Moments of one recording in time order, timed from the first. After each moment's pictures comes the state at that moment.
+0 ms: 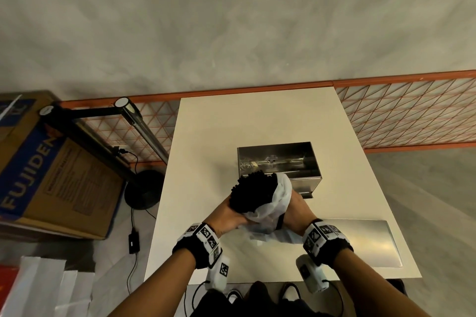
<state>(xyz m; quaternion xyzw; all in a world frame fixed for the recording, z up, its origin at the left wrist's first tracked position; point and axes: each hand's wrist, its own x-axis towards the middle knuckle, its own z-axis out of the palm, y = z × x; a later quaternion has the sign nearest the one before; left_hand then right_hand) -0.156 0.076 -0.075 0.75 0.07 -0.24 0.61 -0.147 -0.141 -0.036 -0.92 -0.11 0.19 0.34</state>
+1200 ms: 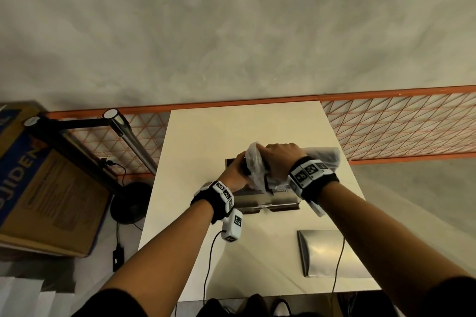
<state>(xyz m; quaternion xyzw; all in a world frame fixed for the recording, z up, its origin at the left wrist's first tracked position) -0.030 0.018 -0.046 0.80 -0.01 -0.18 0.57 -0.035 -0.142 0.077 -0.96 -0.24 0.10 -0.05</state>
